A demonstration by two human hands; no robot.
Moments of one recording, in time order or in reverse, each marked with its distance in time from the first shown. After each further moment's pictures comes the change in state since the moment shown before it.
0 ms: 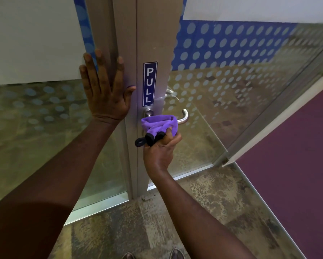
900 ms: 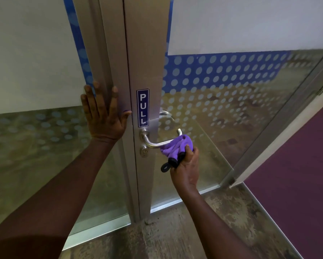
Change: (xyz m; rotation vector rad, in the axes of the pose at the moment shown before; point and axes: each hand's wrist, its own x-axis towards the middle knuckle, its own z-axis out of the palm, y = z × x) left_hand -0.003 -0.002 0.008 -0.040 0.020 0.017; right_hand 0.044 0.064 -0.069 -0.091 -0.072 -0.173
